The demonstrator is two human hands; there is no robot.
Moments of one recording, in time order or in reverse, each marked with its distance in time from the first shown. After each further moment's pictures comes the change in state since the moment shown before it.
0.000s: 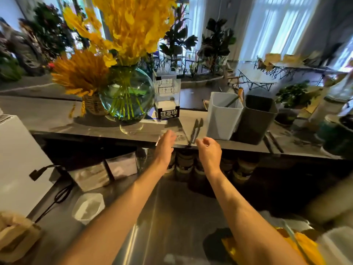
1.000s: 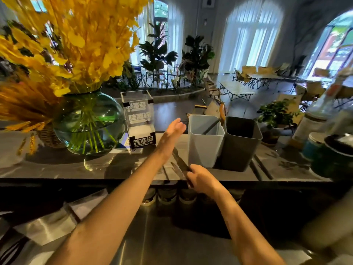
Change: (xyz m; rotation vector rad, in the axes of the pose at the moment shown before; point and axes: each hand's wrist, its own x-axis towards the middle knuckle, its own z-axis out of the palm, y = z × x) left_hand 0.127 0.053 0.090 0.159 -0.342 0.242; right_hand 0.085 0.004 -0.039 -0.442 -0.593 0.047
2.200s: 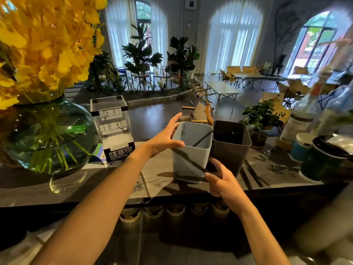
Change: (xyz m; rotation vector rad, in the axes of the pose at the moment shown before) left_hand 0.073 0.002 0.014 0.243 -0.458 0.020; right_hand -0.017 0.064 -0.067 0.711 0.175 -0.016
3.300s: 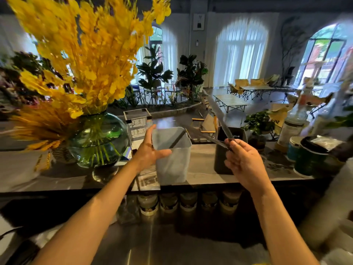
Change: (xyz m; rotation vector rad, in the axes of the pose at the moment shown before) left_hand -0.146 0.030 -0.015 0.032 0.445 -0.028; right_hand -0.087 -0.080 0.003 0.503 0.019 -0.340
